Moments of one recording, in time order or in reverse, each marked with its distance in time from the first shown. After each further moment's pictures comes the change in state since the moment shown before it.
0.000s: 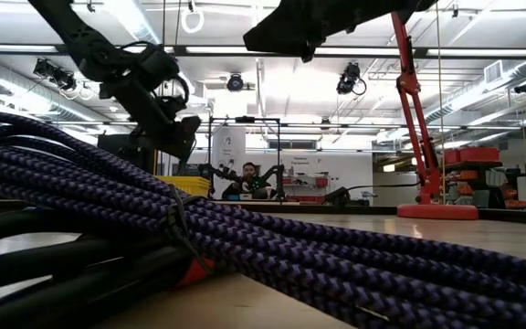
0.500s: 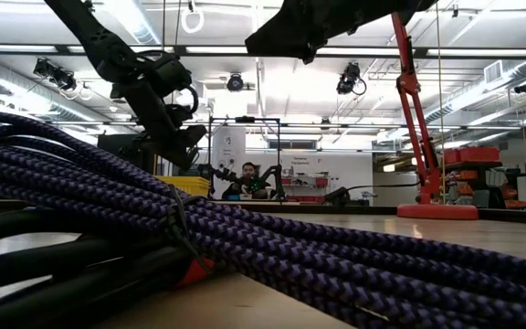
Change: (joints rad) left arm 0.006 0.092 0.107 -0.156 0.017 -0.042; right arm 0.000 0.000 0.000 -0.027 0.003 -0.014
